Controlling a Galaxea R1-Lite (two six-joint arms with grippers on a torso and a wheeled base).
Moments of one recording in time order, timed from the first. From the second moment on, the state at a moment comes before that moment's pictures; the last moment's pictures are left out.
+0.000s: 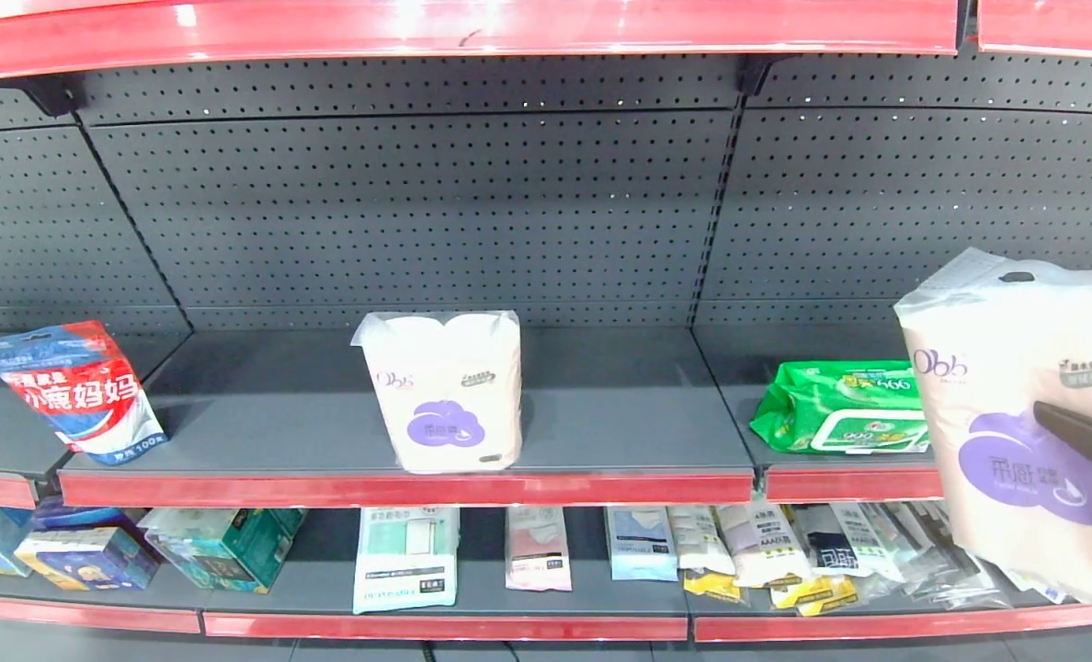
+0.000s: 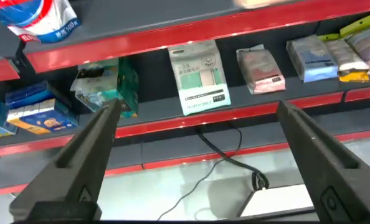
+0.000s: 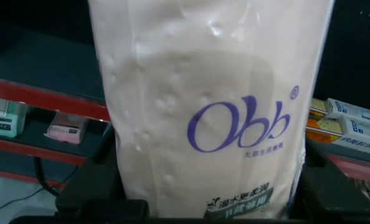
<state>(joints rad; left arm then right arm) -0.07 0.29 -0.24 0.29 -0.01 0.13 0.05 0.93 -0.55 -0.15 0.00 -0.25</state>
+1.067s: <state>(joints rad) -0.08 0.11 -0.13 0.20 -0.02 0.02 0.03 1.15 -0.64 -0.32 0.08 -0.17</state>
